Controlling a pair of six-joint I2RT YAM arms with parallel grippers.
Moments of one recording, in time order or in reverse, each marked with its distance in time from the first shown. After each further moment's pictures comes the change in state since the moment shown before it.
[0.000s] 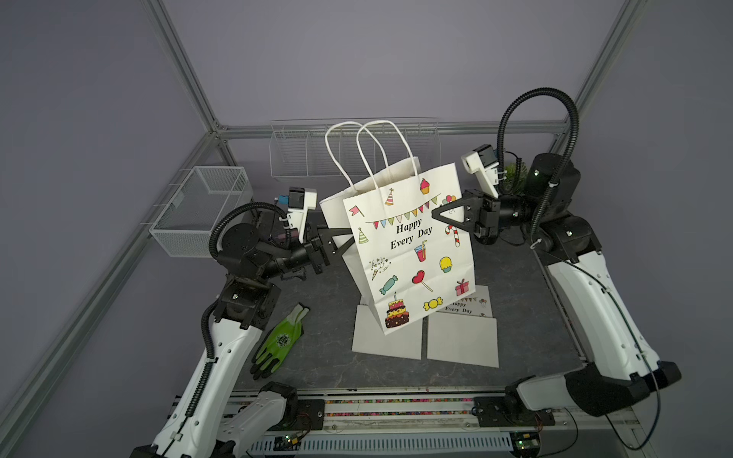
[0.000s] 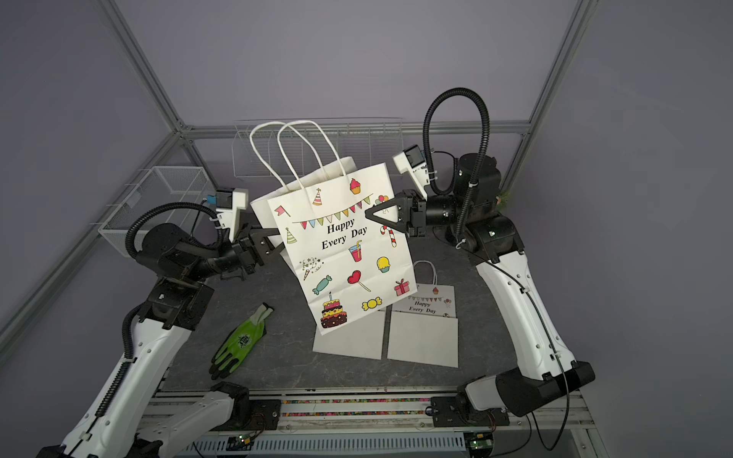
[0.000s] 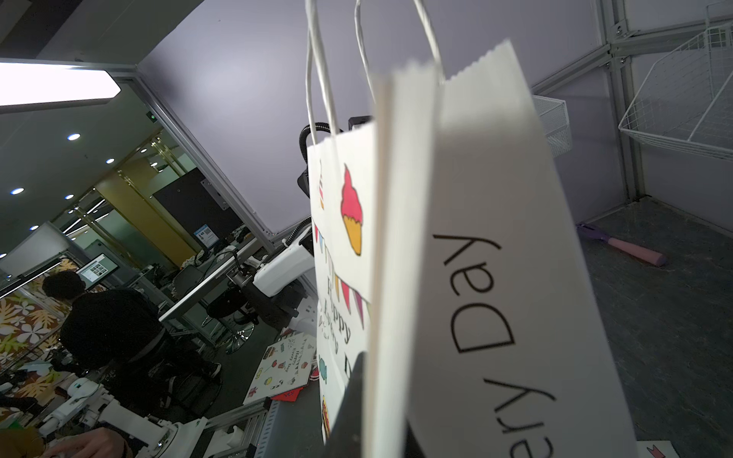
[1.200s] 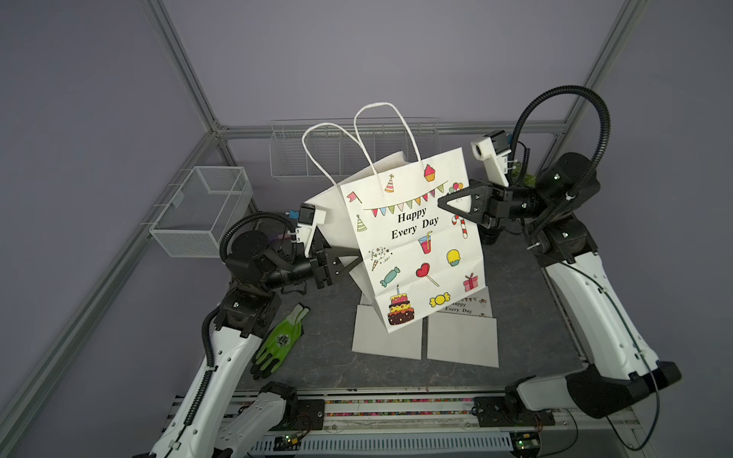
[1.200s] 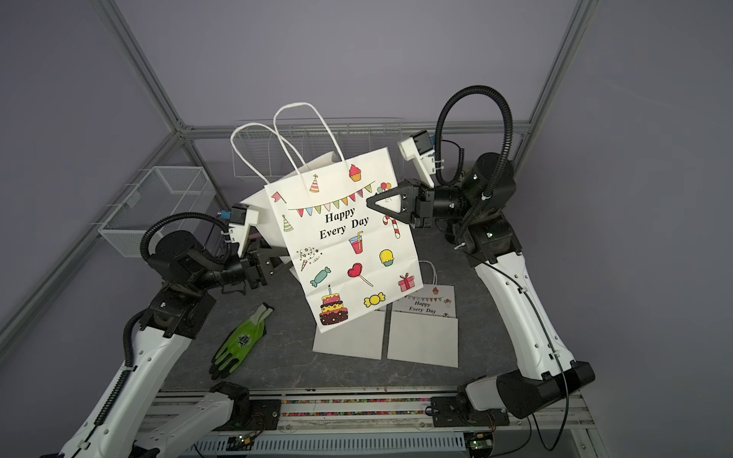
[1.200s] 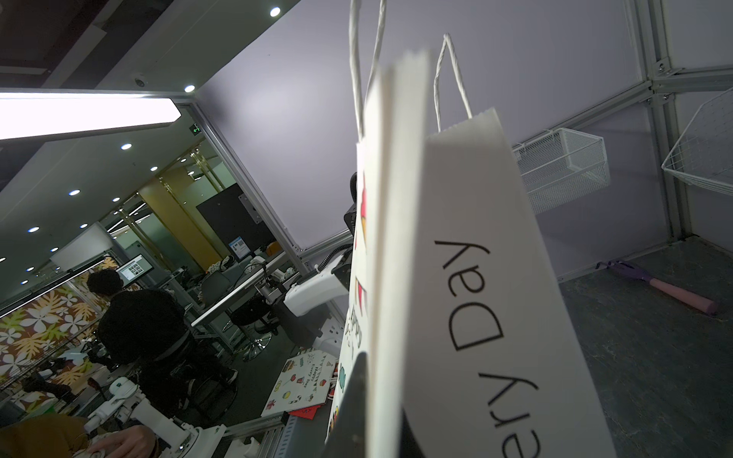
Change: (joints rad) left arm -0.011 -0.053 -0.072 -0.143 0.048 0.095; right arm -0.010 -0.010 -0.052 0.422 -0.049 0.357
